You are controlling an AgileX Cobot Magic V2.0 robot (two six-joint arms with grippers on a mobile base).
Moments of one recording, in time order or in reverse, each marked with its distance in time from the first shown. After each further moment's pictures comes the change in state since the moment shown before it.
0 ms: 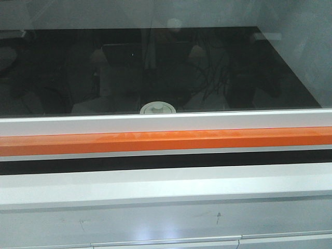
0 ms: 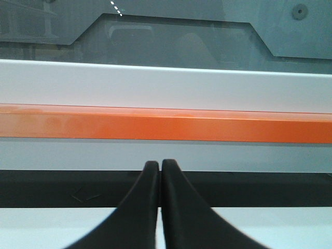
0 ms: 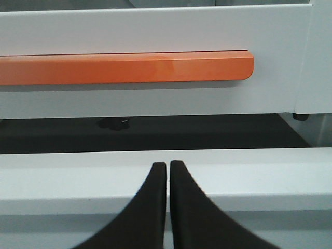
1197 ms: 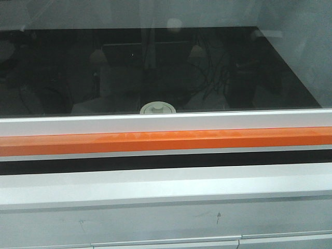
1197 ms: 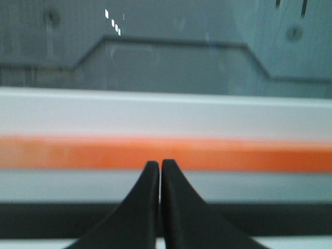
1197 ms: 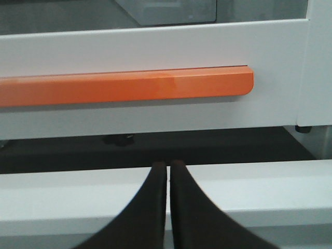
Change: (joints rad) left arm 0.000 0.000 0.000 -0.003 -0.119 0.006; right arm 0.000 0.000 0.000 0.037 -0.048 0.001
